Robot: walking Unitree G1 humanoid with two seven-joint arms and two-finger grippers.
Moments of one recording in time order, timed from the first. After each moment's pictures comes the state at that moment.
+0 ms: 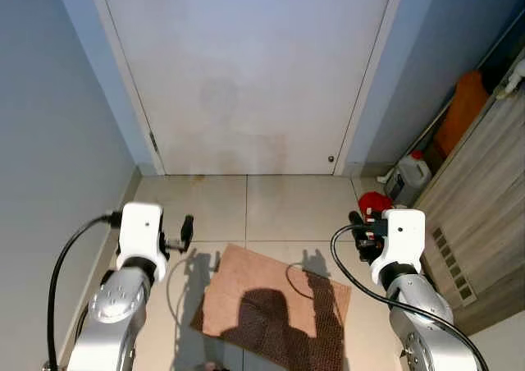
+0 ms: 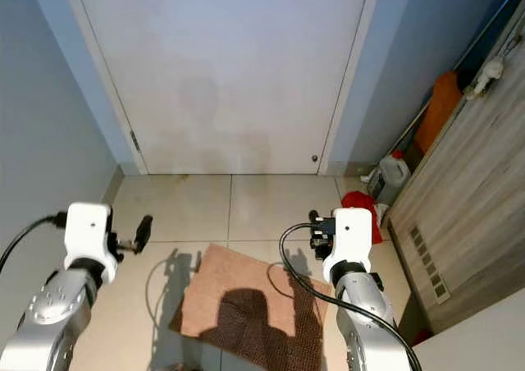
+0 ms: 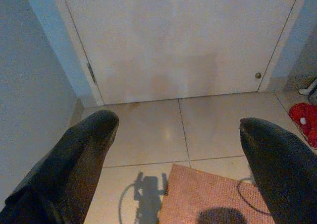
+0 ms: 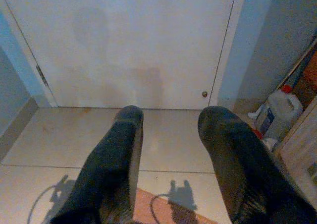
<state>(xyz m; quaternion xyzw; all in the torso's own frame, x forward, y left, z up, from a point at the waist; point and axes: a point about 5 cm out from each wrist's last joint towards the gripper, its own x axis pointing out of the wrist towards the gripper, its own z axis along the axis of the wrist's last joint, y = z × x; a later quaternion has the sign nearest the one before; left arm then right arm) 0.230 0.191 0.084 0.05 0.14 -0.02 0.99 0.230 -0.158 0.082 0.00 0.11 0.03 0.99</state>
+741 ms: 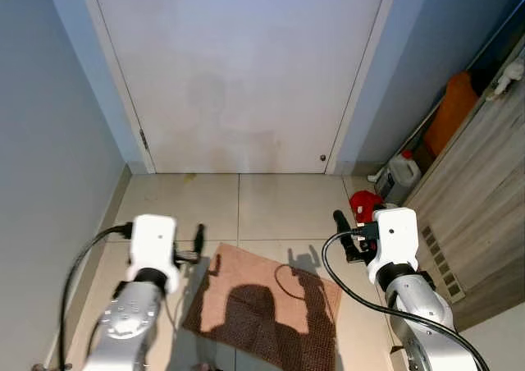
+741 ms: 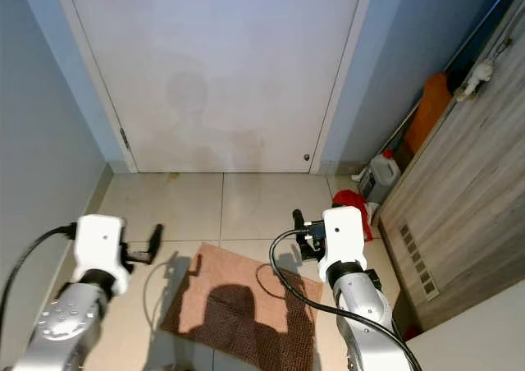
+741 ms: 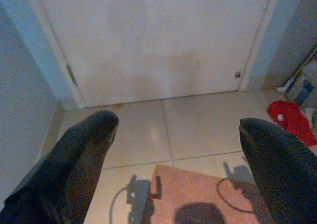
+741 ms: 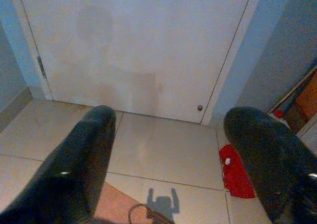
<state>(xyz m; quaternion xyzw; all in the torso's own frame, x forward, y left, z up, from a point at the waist) 0.218 0.167 0.083 0.05 0.13 -0.04 0.99 0.228 -0.151 0.086 -0.05 0.09 0.07 0.99</state>
